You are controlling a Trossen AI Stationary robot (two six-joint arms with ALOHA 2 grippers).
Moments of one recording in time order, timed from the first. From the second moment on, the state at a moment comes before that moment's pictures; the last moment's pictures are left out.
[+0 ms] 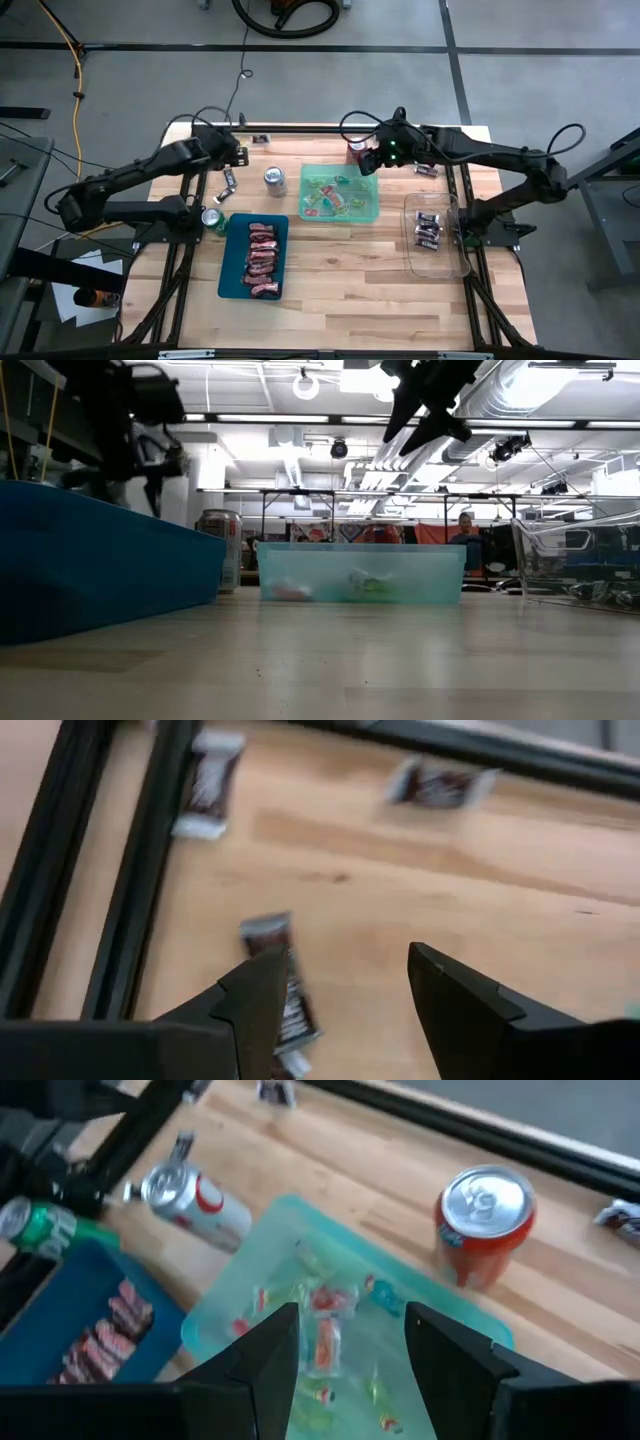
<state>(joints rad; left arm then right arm) 0.64 0.97 0.68 -0.81 -0.41 -0.97 -0.28 1.35 1.27 -0.73 0.15 0.68</state>
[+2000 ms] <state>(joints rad) 0.54 1.04 0.90 0.19 -0.02 -0.49 -0.25 1.39 1.27 -0.18 -0.18 0.19</state>
